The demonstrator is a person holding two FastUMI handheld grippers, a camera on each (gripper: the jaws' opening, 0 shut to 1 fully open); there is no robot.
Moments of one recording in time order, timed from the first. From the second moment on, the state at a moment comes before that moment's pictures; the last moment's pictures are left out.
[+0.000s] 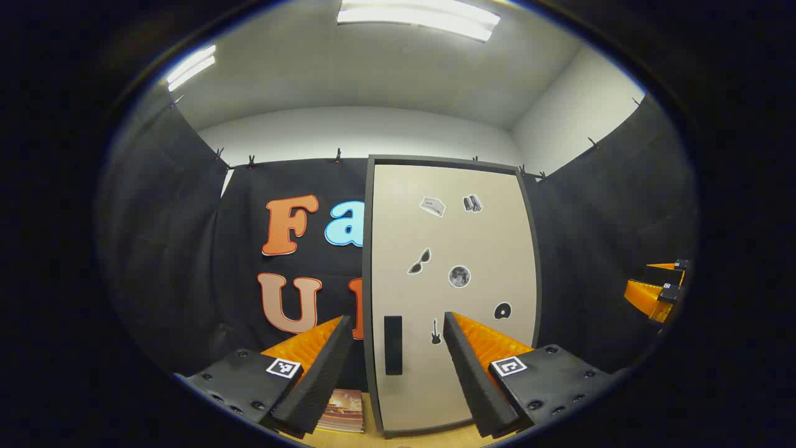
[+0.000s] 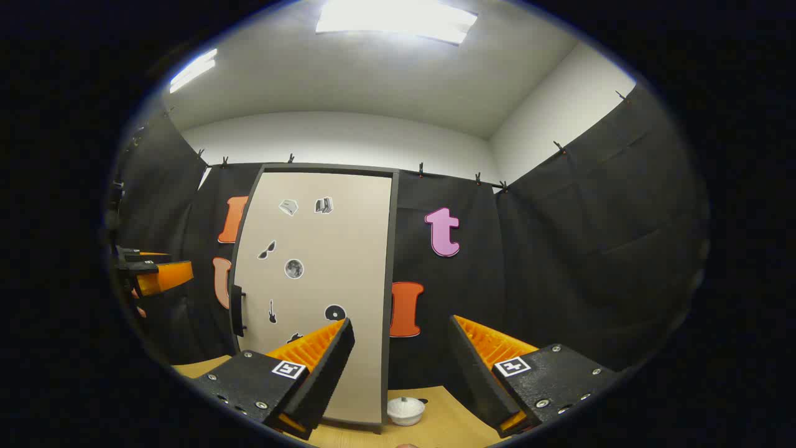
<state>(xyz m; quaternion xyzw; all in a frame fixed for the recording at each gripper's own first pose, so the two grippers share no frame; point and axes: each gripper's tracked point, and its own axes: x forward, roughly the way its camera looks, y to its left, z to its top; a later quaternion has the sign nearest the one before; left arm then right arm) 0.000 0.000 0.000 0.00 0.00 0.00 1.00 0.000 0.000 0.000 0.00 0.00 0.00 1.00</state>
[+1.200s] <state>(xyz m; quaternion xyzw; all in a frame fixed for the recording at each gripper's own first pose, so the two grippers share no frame) -0.004 0.003 -0.019 0.00 0.02 -0.01 1.00 0.000 0.028 -0.009 -0.02 0.01 0.02 1.00</state>
